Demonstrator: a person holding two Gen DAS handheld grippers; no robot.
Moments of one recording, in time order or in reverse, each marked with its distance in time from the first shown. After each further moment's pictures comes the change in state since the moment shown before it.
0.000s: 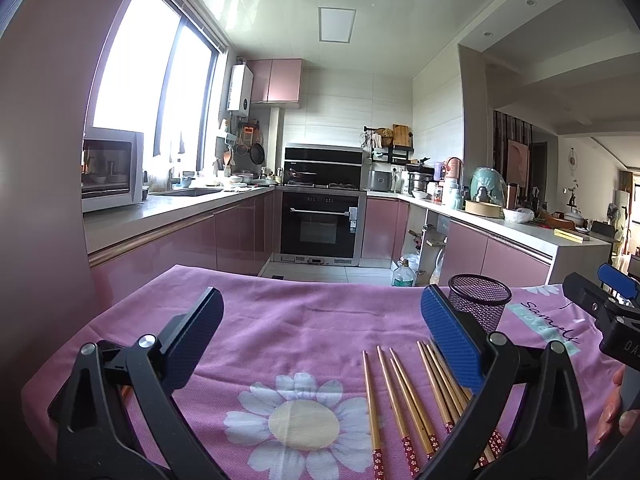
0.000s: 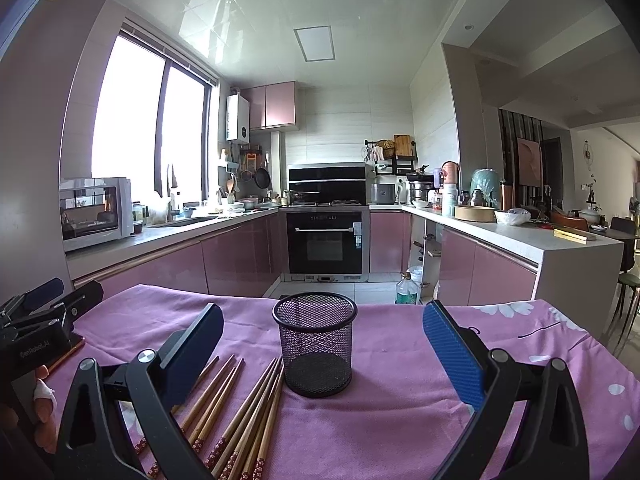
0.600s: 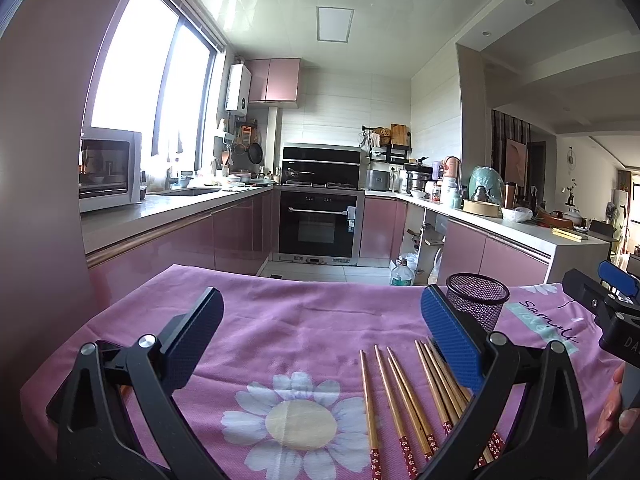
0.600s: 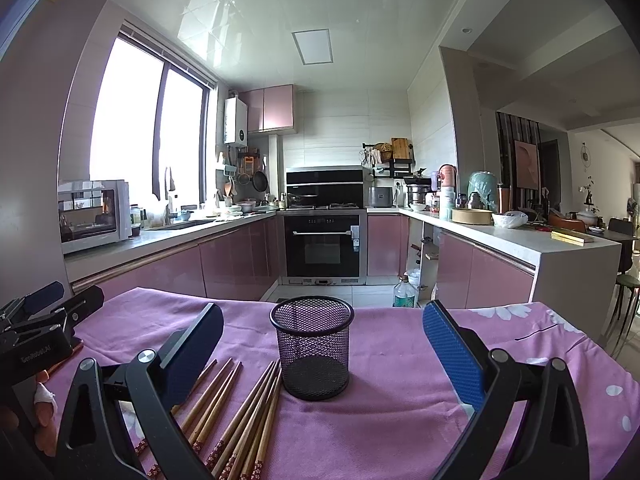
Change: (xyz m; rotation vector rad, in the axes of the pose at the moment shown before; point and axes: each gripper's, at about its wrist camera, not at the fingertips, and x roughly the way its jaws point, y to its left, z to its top) left arm 0.003 -0.004 0.000 0.000 0.002 -0.003; right arm -0.005 -0.003 0.002 0.002 -0.010 -0.008
